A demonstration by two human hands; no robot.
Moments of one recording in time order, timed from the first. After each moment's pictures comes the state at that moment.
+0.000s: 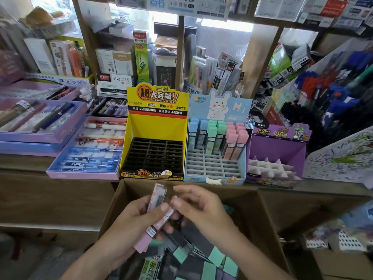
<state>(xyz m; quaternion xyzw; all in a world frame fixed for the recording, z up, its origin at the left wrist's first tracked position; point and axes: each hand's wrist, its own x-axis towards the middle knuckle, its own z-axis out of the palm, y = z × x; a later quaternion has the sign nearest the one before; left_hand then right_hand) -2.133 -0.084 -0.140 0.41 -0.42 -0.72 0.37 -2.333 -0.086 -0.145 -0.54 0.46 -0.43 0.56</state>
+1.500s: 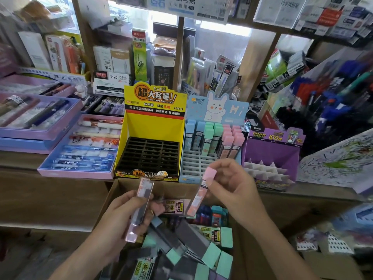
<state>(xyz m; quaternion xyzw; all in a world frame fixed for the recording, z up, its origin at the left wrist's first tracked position) -2.124 -0.096 -0.152 0.43 -0.31 -0.72 0.45 -2.394 -0.108 -0.110 -0.61 0.44 -0.51 0.42</state>
